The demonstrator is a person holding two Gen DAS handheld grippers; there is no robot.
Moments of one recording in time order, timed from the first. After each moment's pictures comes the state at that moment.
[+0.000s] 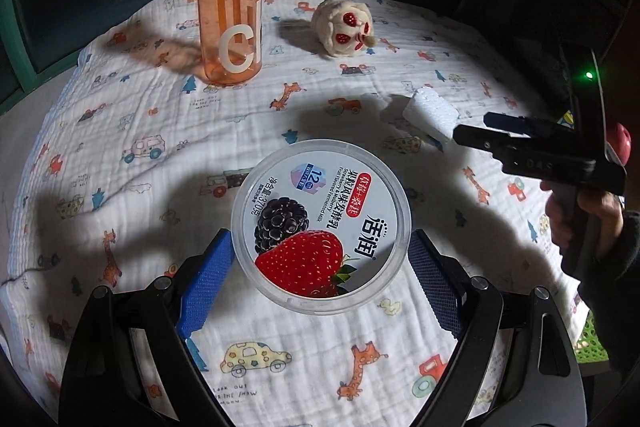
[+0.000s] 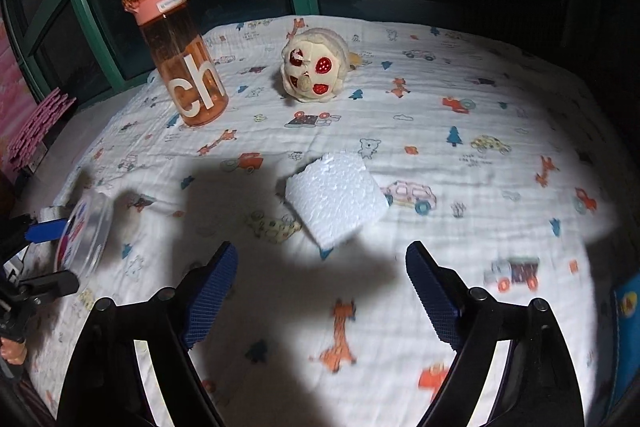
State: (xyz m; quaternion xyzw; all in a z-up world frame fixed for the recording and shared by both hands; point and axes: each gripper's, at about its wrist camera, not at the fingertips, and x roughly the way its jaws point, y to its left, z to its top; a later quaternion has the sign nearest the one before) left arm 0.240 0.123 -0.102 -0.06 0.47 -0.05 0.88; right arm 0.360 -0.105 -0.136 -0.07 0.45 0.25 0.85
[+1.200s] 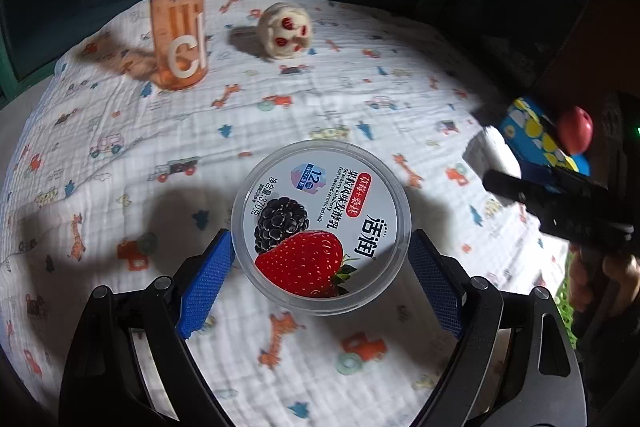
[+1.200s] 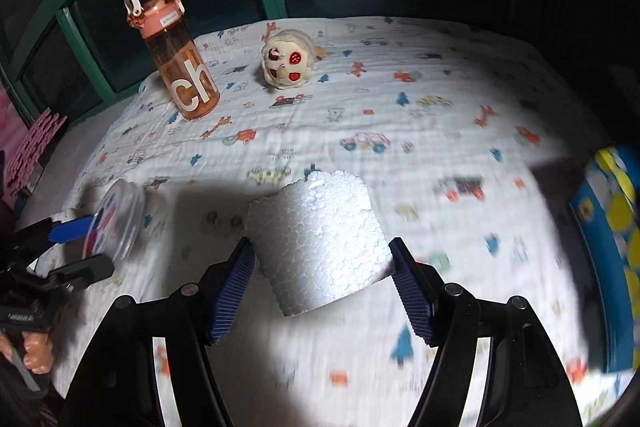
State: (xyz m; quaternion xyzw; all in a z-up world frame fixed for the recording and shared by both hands) left arm 0.204 0.071 -0.073 -0.07 0.46 -0.10 0.88; right arm 0.255 -0.161 -0.090 -0.02 0.46 0.18 0.87
